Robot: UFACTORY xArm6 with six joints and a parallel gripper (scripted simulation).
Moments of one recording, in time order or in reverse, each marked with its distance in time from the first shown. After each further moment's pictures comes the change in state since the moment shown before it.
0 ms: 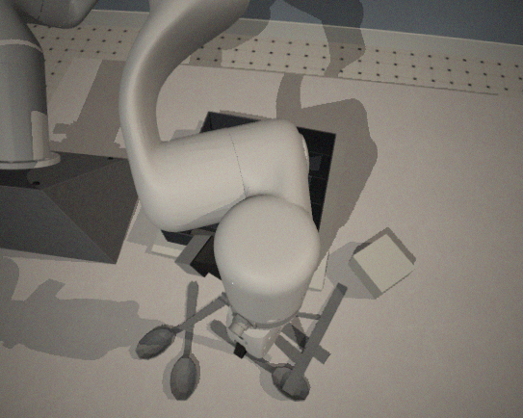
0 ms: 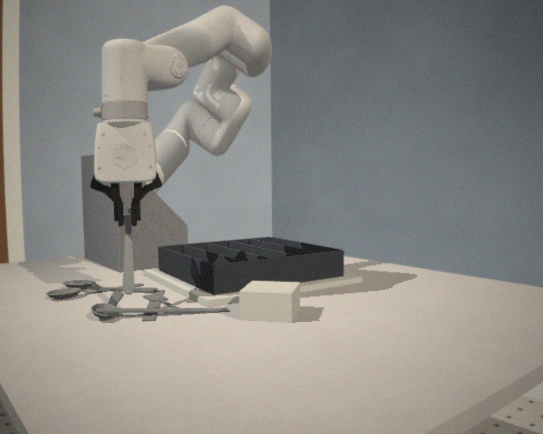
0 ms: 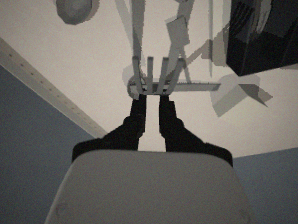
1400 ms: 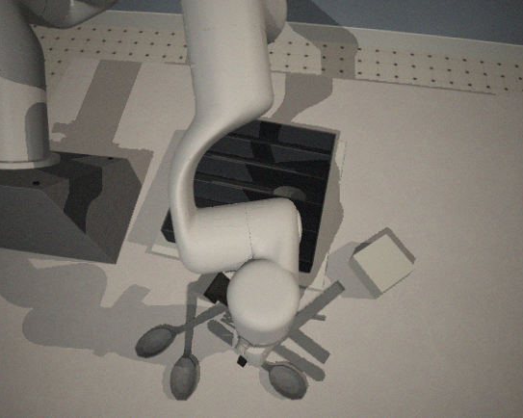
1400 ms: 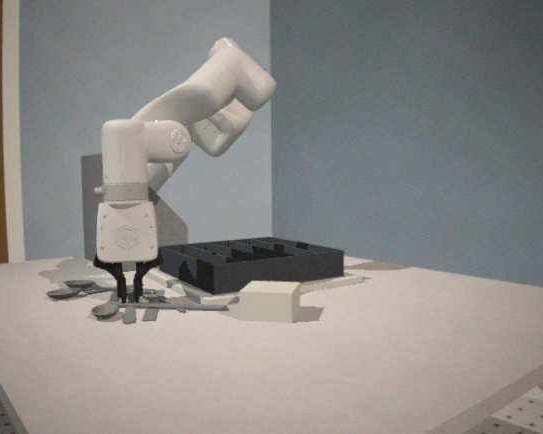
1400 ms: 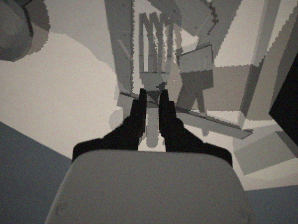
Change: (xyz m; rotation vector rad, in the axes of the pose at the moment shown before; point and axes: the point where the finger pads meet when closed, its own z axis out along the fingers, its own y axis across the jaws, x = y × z) arm 0.005 -0.001 0.131 -0.001 0.012 0.004
